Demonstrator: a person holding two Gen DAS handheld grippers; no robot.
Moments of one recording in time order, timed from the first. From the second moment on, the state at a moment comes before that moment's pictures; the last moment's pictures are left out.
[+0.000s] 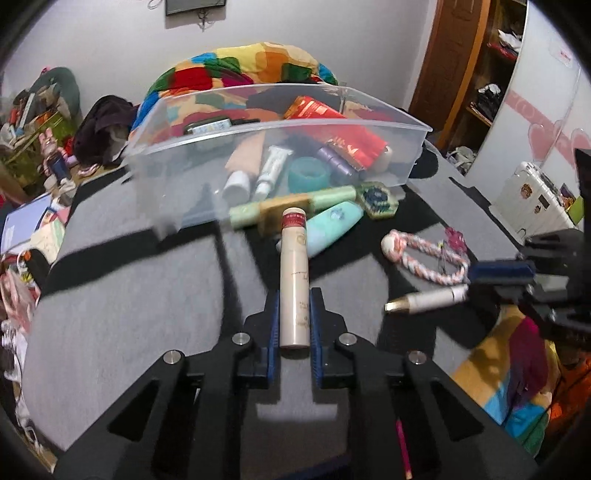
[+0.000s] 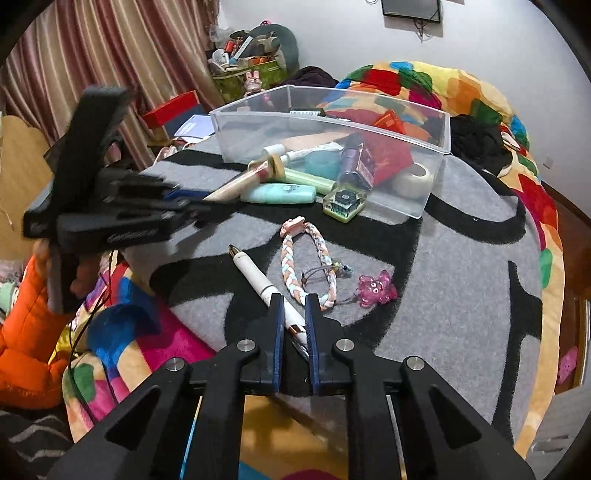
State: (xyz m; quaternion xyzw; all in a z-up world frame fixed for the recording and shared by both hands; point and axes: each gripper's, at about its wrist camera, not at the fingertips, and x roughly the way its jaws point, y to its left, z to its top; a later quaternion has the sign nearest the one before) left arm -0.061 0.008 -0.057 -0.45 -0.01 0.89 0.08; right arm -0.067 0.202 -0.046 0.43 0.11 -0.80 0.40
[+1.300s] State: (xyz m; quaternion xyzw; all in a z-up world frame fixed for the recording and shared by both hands) left arm -0.032 -0.004 -0.055 -0.42 -0.03 0.91 0.03; right arm -0.079 0.160 -0.036 0.45 0.14 -0.75 0.45
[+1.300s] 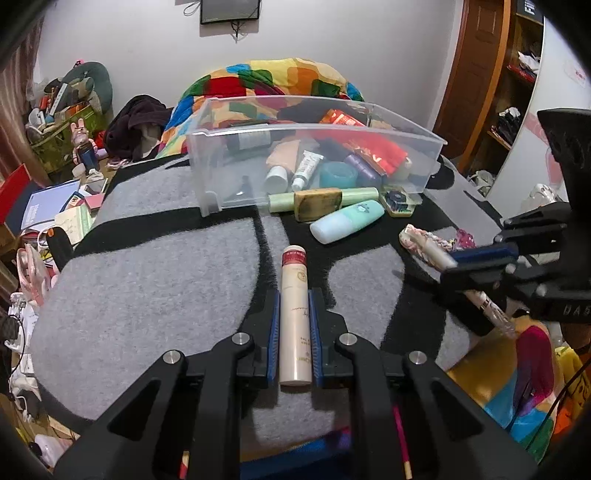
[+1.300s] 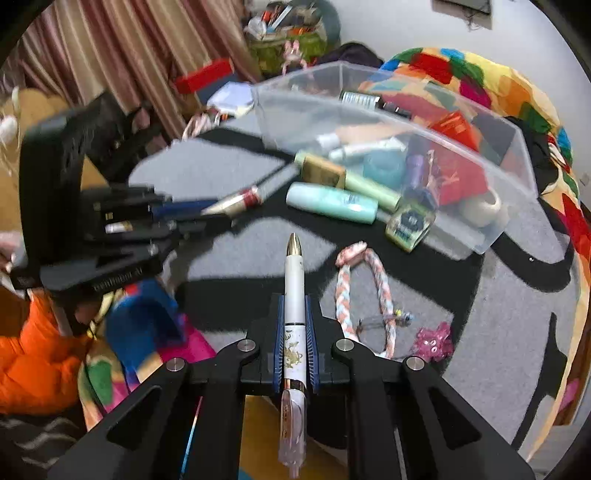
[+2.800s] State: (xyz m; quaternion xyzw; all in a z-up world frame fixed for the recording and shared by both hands) left arm -0.172 -0.033 -0.007 -0.42 -0.07 0.91 0.03; right arm -0.204 0.068 0.009 0.37 0.23 -0.82 0.36
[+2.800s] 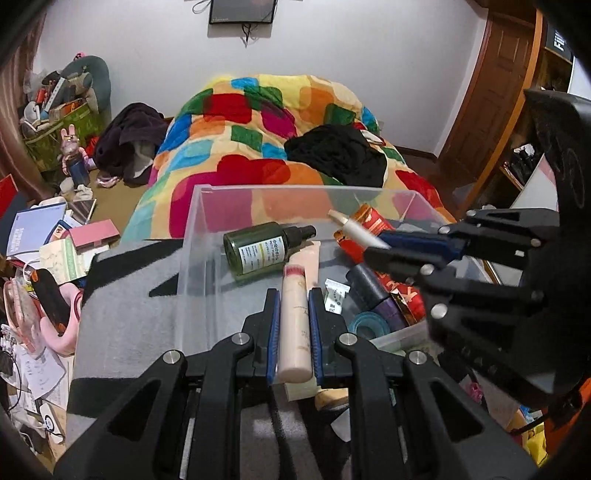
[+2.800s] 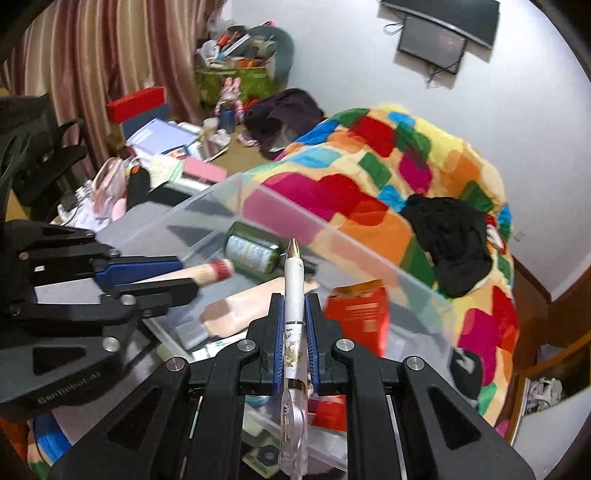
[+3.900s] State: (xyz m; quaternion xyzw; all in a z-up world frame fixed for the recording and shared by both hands) left arm -0.104 0.001 -0.040 -0.44 -0.05 0.89 0.06; right arm -0.135 0.205 0.002 0.38 0.11 -0.85 0.34
